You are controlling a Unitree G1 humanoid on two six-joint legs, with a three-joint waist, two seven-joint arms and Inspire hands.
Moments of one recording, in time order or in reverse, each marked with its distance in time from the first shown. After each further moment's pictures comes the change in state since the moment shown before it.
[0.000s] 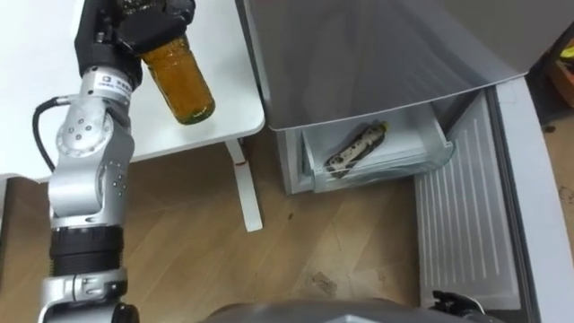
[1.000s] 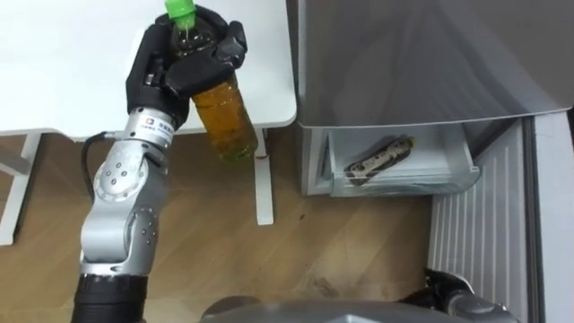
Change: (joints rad) left arm 0.195 -0.062 -0.161 -0.109 -0.079 -0.066 -0.034; right arm -0.054 0.009 0.194 -0.085 0.060 -0.054 -0.029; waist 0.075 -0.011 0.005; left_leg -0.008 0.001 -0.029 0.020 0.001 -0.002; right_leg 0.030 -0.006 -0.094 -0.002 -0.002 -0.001
